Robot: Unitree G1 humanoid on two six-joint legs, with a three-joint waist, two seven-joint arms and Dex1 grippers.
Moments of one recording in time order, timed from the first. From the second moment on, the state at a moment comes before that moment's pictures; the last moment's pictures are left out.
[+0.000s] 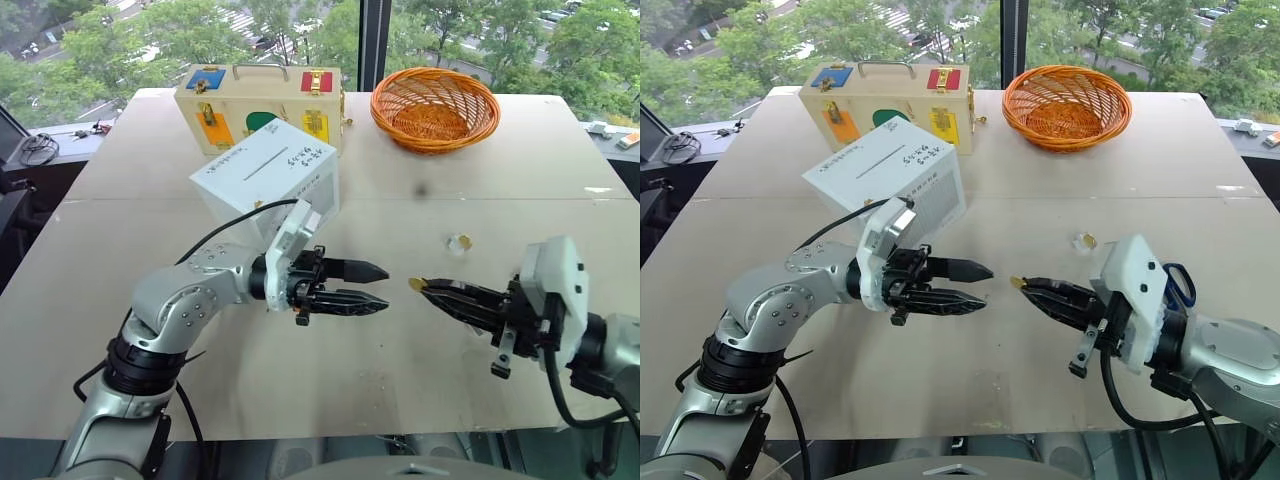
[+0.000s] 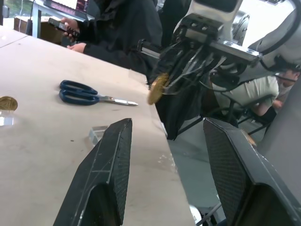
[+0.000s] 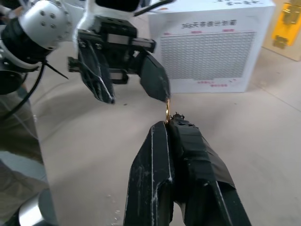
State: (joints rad) left arm -0.42 0.66 -0.13 -0.37 -0.94 0.78 -1.12; right arm 0.00 -0.98 -0.25 -1.02 1.31 0.78 0.25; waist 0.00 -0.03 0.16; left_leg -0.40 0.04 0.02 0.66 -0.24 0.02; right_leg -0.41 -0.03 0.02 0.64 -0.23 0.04
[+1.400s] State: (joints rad) left arm -0.44 0.59 -0.12 -0.36 -0.91 0.80 -1.11; right arm -0.18 -0.95 -0.07 -0.90 1.27 0.78 0.32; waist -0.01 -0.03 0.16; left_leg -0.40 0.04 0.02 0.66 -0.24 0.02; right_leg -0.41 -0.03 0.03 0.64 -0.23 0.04
